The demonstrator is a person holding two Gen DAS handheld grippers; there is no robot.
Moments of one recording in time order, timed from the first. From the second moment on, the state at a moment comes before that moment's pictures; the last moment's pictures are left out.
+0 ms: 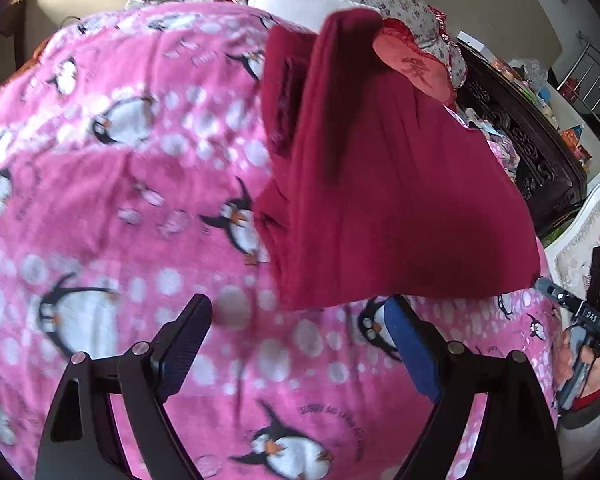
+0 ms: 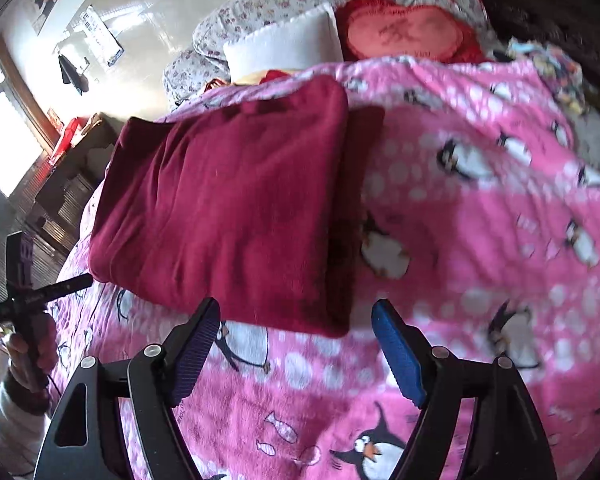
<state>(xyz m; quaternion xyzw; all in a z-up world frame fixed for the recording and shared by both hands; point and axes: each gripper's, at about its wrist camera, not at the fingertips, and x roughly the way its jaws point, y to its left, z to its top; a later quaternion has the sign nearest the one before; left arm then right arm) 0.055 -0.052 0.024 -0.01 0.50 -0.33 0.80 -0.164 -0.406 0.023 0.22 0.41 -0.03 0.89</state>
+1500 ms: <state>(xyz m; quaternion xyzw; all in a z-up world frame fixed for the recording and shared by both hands) 0.071 -0.056 0.030 -0.05 0.48 -0.28 0.83 0.083 -0.227 0.105 0.08 0.35 0.04 0.93</state>
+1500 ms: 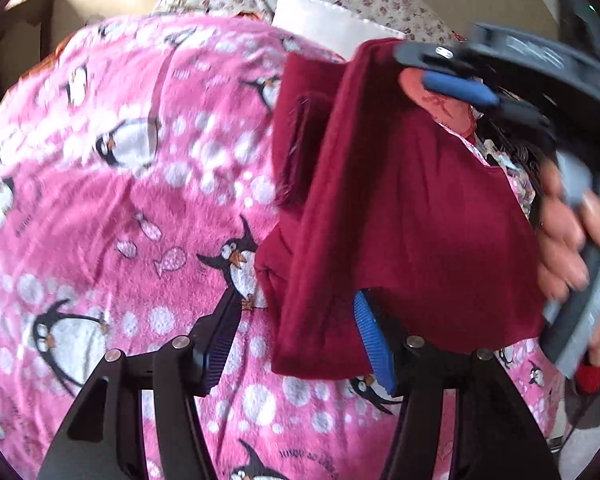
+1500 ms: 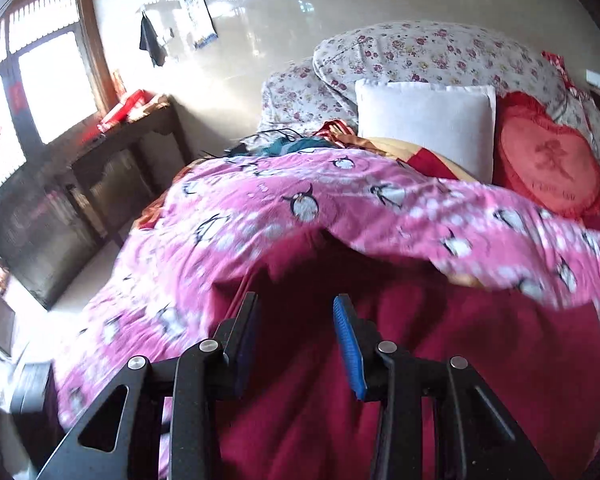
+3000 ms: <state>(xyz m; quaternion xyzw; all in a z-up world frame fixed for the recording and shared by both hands) 0.011 -0.076 0.073 -0.10 0.41 -0.39 0.82 0.085 -0.214 0.123 -0.02 0.39 0.03 0.92</state>
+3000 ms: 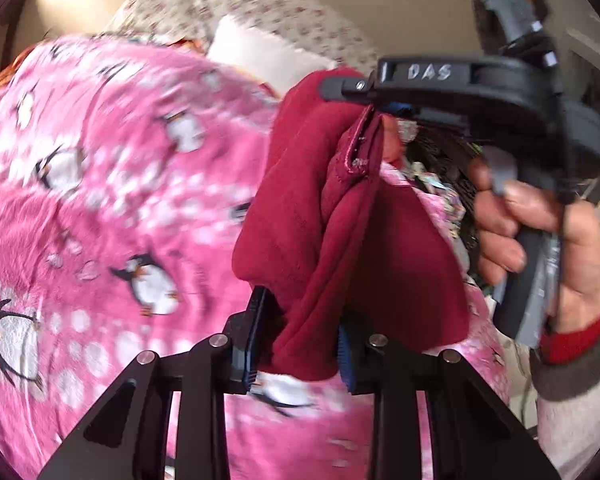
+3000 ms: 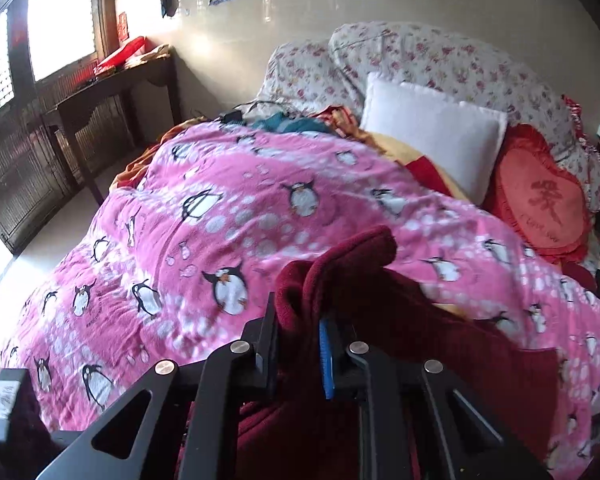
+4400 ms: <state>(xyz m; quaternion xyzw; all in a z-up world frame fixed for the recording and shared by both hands) -0.055 -0.207 0.065 0.12 0.40 -0.36 0.83 -0.099 -0.409 0.065 0.26 0.37 0.02 0.89</state>
